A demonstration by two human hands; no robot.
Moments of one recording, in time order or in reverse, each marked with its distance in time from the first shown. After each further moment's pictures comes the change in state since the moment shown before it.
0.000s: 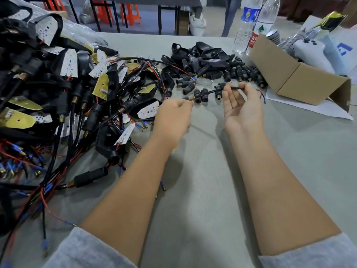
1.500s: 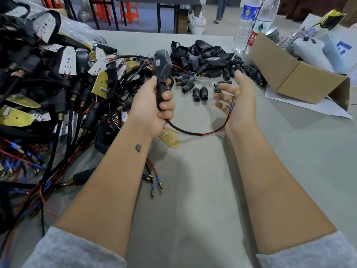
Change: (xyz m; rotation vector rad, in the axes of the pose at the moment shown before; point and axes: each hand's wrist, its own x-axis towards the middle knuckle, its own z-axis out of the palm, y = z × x) left_hand 0.014 0.017 -0.043 -0.858 -0.248 -0.284; right_hand 0.005 0.004 -0.001 -0.505 -0.127 -0.091
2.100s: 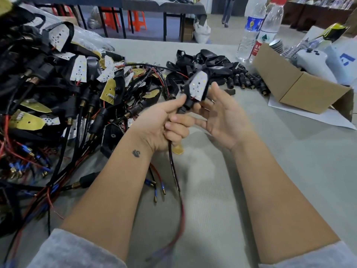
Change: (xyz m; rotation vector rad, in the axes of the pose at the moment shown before) left_hand -0.008 0.001 -0.009 0.074 -0.455 -0.521; right_hand -0.019 0.000 0.011 0.037 -0.635 0.262
